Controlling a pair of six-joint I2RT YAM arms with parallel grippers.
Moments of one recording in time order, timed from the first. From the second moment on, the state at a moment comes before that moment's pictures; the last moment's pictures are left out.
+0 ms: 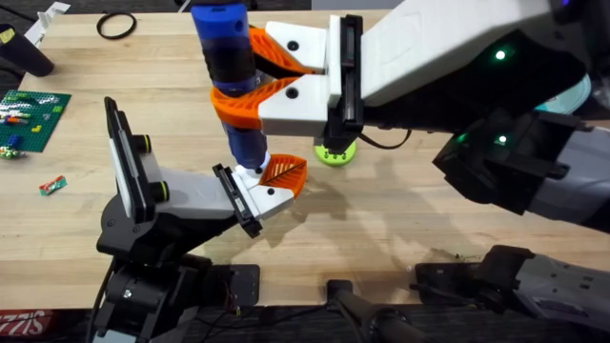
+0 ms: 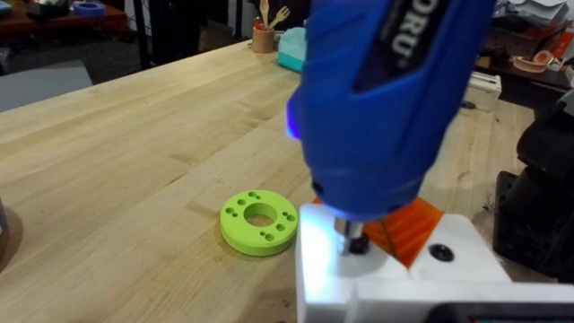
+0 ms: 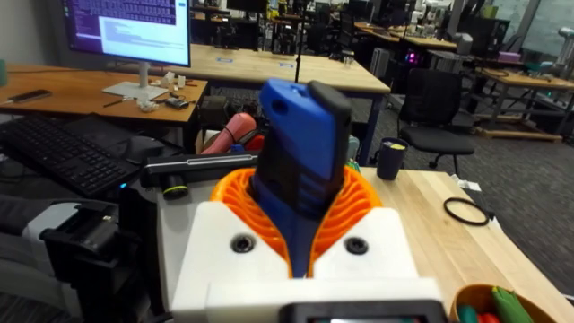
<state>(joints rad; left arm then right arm) -0.21 0.00 0.01 -0.08 0.82 -0.08 0.80 1.22 0.76 0.66 -0.69 0.01</state>
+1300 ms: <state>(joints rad) -0.21 0.00 0.01 -0.08 0.82 -0.09 0.73 1.05 0.75 0.67 -0.69 0.04</state>
